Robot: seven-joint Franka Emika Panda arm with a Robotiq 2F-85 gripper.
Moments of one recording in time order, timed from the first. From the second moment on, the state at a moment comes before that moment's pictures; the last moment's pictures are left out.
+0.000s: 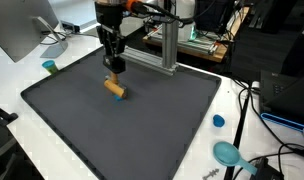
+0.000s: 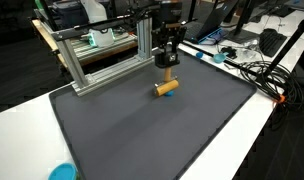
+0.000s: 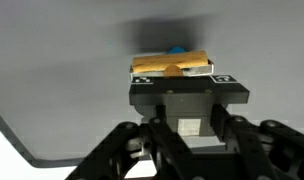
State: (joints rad) arm 0.04 0.20 -0.02 -2.11 -0.18 2.52 0.34
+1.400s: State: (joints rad) arm 0.07 0.15 -0.02 -2.10 -0.18 2.49 0.34
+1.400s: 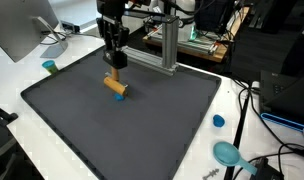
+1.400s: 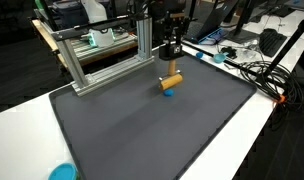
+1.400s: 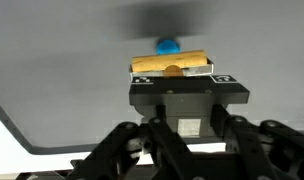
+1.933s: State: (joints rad) arm 0.07 0.18 -0.02 -2.10 -0.18 2.49 0.34
